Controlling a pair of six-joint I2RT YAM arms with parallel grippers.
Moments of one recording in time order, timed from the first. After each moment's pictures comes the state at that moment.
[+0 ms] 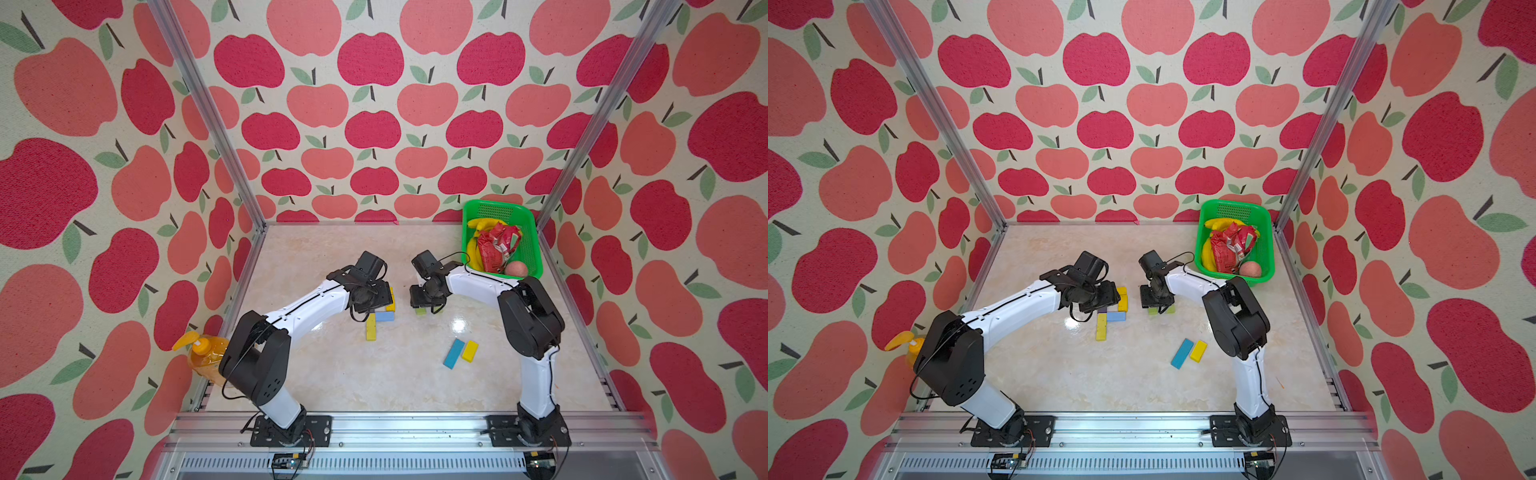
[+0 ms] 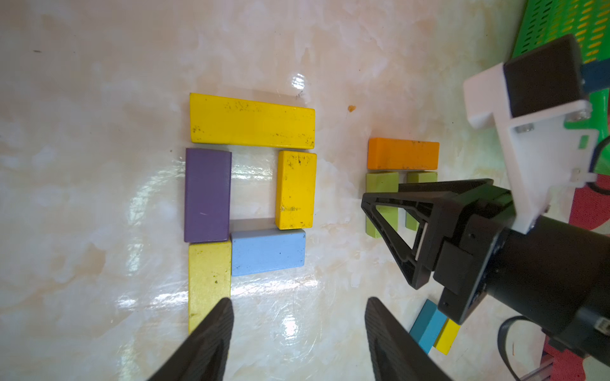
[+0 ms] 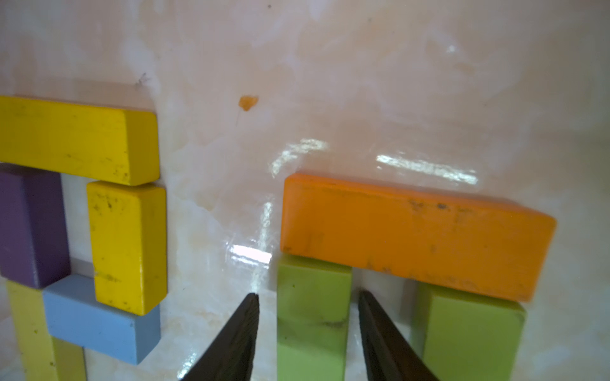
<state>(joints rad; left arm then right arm) -0.59 1.62 1.17 -0.59 0.10 -0.76 0.69 2.03 1.42 -0.63 -0.07 0.43</state>
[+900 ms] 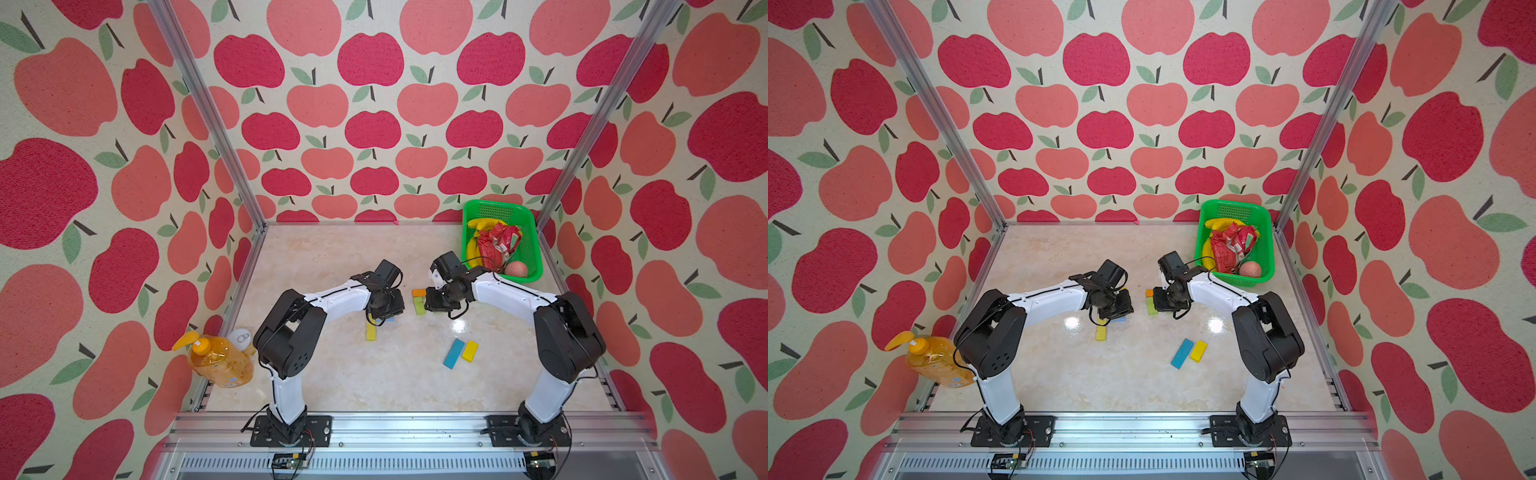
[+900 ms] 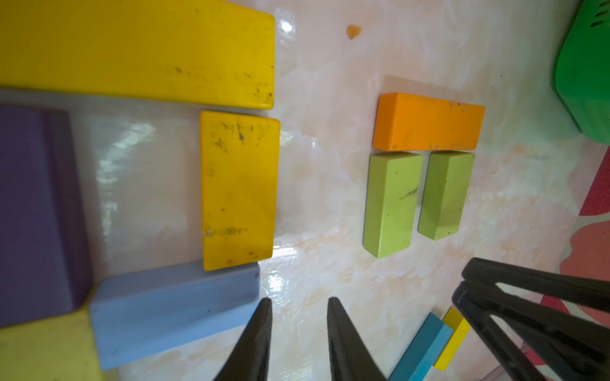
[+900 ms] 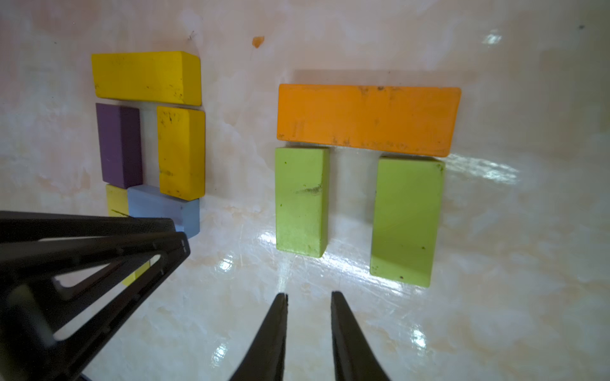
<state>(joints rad) -0.65 1.87 1.22 -0.46 0.22 -0.85 0.62 1.77 1.19 -0.61 -0.24 0.42</state>
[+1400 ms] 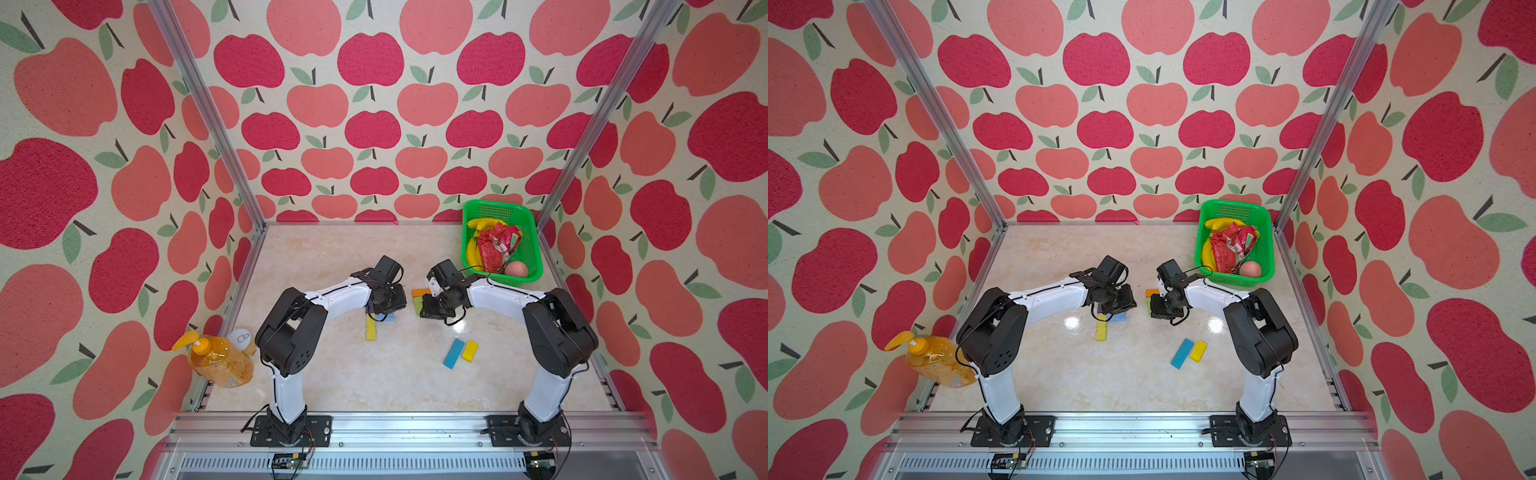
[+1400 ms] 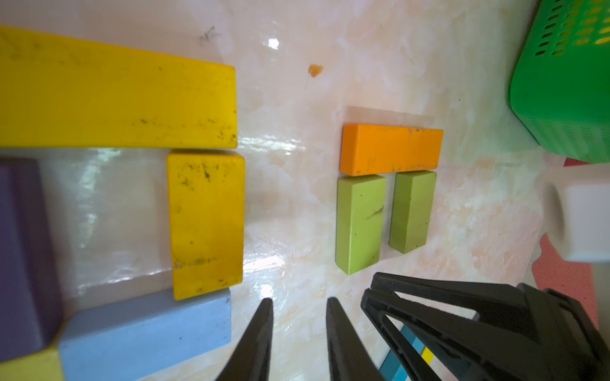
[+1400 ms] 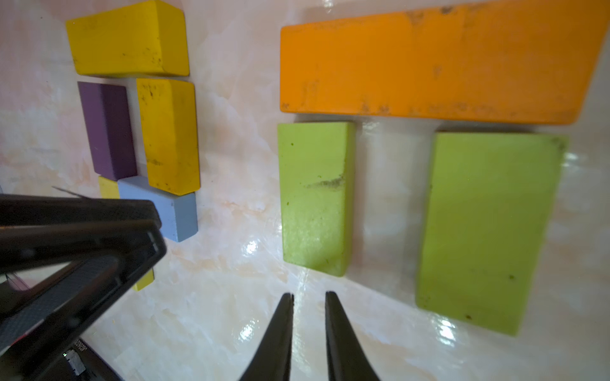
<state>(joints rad) -0.64 1.87 1.24 -0.44 0.24 -0.85 0.63 1.83 1.13 -0.50 -0.31 0.47</state>
